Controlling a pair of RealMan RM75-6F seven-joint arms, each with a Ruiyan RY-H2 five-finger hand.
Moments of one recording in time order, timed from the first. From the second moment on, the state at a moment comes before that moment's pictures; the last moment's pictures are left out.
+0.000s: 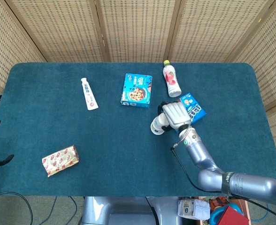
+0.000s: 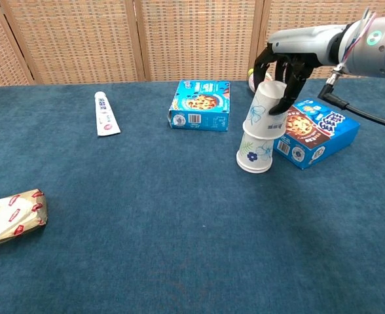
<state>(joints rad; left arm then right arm) -0.11 -1.06 -0.09 -1.62 1.39 1.43 -0.05 0.99 -1.34 0.25 -1.69 -0.61 0.95 -0.59</state>
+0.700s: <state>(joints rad) -0.11 -1.06 -0.09 -1.62 1.40 1.44 -0.07 0.96 -1.28 0.21 -1.76 -0.71 0.97 -0.53</state>
